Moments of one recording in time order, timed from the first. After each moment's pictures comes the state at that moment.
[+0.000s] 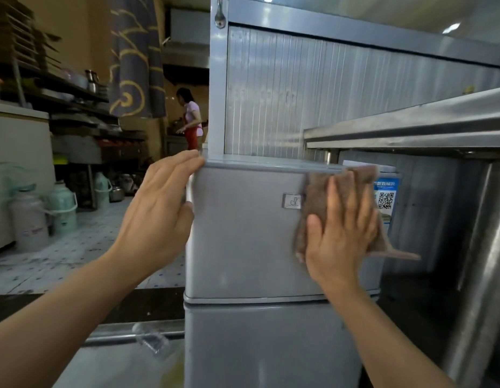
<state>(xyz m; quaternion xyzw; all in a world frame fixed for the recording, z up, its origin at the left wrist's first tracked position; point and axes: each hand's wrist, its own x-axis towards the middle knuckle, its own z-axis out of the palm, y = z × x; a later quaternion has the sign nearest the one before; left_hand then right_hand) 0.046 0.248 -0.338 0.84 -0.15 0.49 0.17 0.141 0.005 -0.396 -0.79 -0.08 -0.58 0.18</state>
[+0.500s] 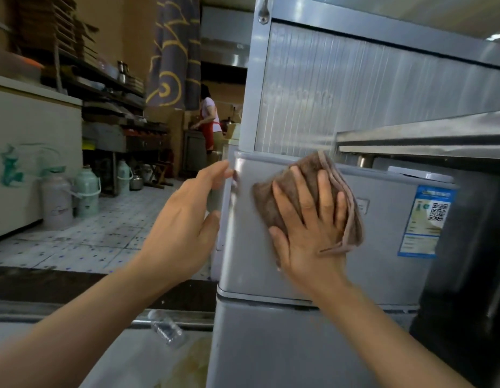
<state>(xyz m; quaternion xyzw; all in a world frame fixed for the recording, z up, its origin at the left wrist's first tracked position) 0.034 0.270 -0.365 0.84 -0.16 0.42 0.29 0.119 0.080 -0.389 -0.77 -0.27 -0.57 0.01</state>
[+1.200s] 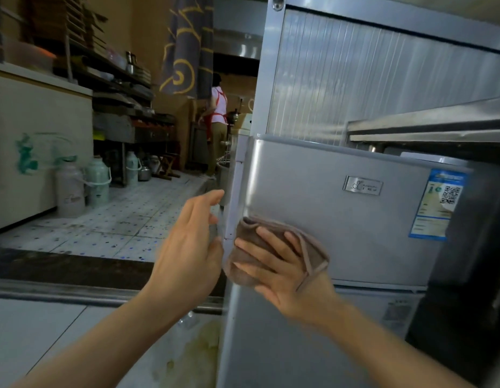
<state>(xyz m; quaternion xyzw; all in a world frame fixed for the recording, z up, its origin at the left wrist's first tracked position) 0.011 0.273 -0.422 0.85 -0.09 0.42 0.30 0.107 0.088 -0.455 -0.72 -0.45 -0.51 -0.18</state>
